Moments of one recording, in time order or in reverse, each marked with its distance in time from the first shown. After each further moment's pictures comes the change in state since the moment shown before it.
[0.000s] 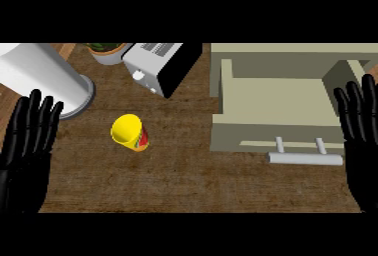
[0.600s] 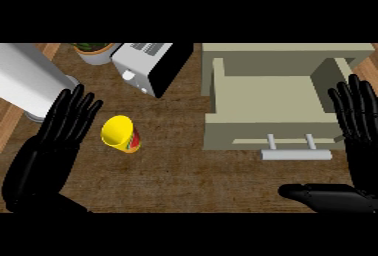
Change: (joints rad) left arm -0.087 0.035 -0.005 0.129 0.326 -0.209 0.065; right arm -0.006 -0.075 -0.013 0.047 0.036 0.058 0.009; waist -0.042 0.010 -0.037
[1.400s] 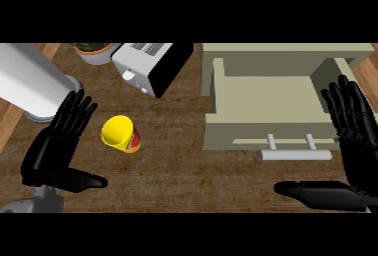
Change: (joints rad) left arm -0.045 0.048 0.135 0.367 -0.024 -0.080 -0.137; right arm -0.005 0.015 0.002 0.026 0.045 0.022 -0.007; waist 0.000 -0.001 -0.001
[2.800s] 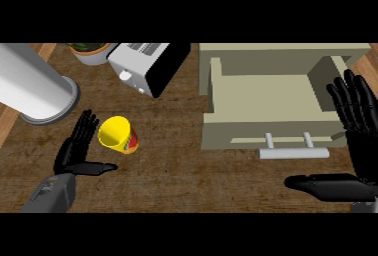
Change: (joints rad) left arm -0.380 0.120 0.141 1.250 -0.285 0.003 -0.781; right arm -0.039 -0.022 -0.076 0.056 -0.057 0.077 -0.025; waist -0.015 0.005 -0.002
